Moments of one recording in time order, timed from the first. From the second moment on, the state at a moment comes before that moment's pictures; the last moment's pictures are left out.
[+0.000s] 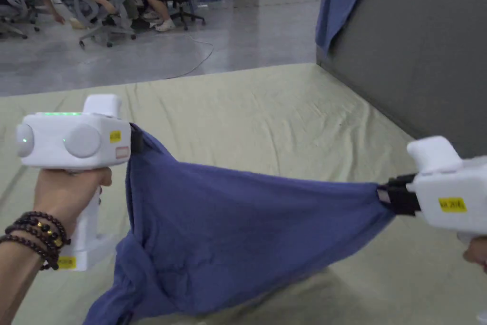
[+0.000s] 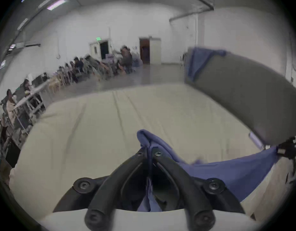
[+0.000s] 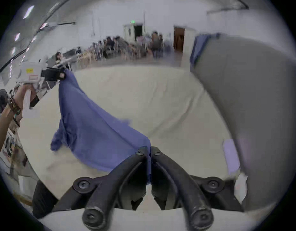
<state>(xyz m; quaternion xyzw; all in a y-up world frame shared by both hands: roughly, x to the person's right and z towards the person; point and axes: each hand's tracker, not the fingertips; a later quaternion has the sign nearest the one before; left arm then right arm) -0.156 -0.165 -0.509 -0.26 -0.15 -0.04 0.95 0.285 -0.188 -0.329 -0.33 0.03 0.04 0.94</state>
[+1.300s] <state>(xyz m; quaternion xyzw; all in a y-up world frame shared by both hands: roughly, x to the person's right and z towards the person) -0.219 -0.120 -0.567 -0.24 -0.02 -0.04 0.97 0.238 -0.131 -0.557 -0.31 -0.04 -0.04 0.95</state>
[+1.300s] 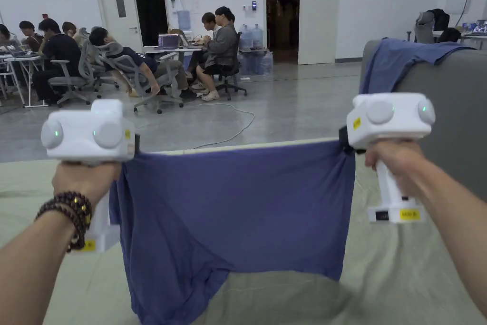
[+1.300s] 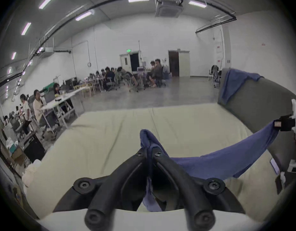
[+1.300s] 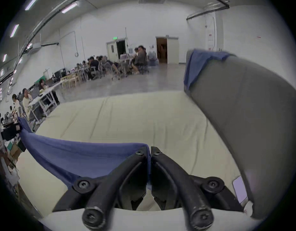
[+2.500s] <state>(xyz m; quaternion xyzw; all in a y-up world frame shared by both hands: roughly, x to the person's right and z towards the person) -0.252 -0.356 -0.230 -0.54 -0.18 -0.04 0.82 0.244 -0.376 -0.217 -0.57 0.09 0.02 0.82</state>
